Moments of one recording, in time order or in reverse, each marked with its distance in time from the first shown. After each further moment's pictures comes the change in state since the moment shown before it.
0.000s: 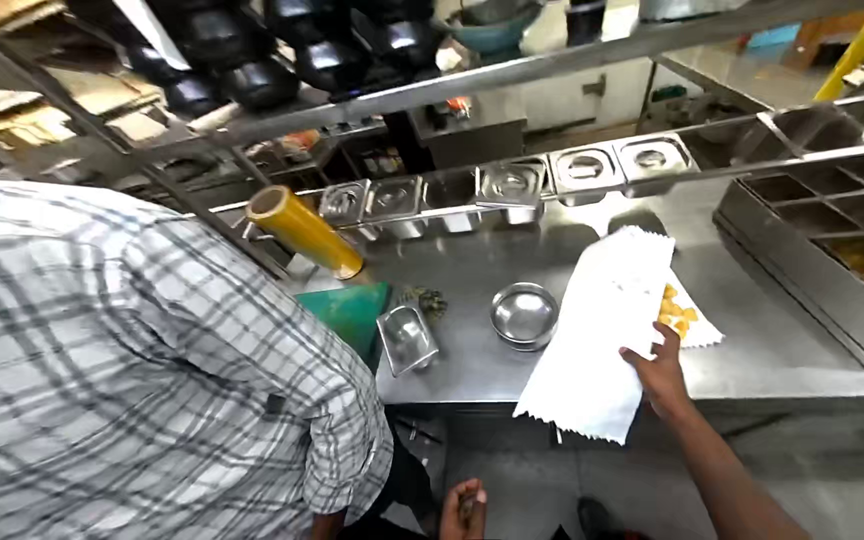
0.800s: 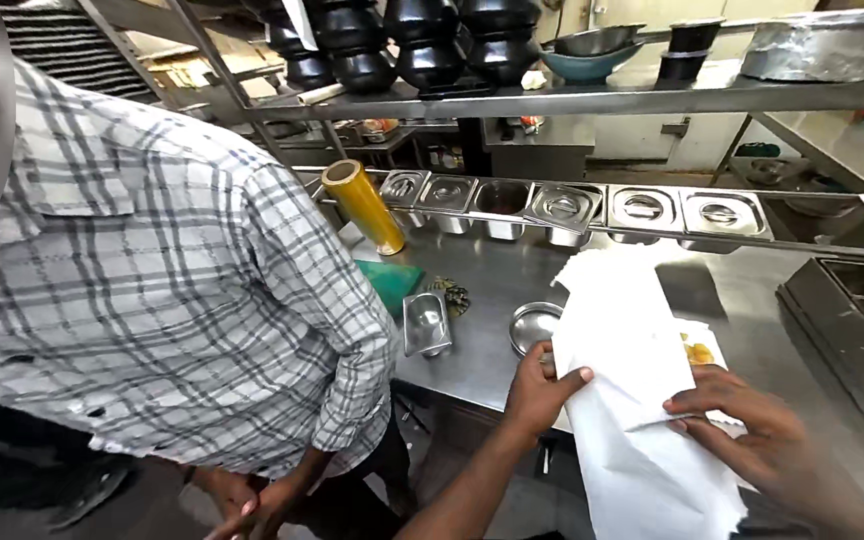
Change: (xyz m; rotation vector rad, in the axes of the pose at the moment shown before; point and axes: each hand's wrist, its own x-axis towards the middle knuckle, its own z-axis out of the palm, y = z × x) left_hand 0.100 0.228 0.127 -0.340 -0.366 0.049; right_hand -0.013 -0.138 -0.083 -0.163 -0.741 -1.144
